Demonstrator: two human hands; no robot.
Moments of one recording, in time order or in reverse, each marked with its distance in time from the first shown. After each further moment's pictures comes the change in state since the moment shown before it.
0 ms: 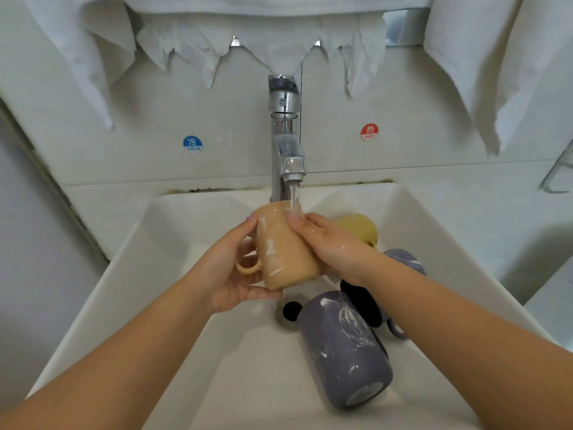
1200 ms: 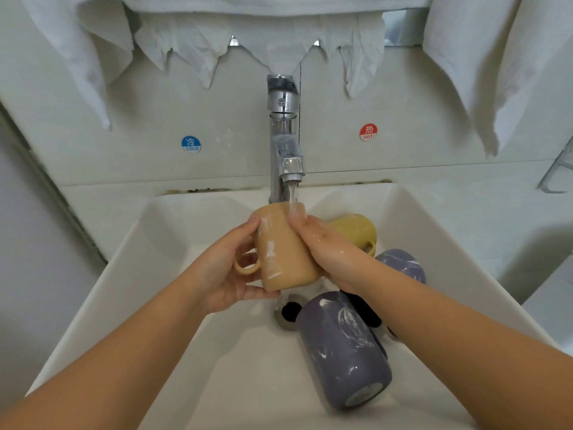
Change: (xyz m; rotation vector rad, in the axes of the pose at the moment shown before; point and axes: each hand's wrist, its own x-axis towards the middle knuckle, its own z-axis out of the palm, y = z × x) left_hand -0.002 0.001 -0.001 0.067 -0.052 0.064; right_hand 0.001 0.003 0.011 0.069 0.042 -0.028
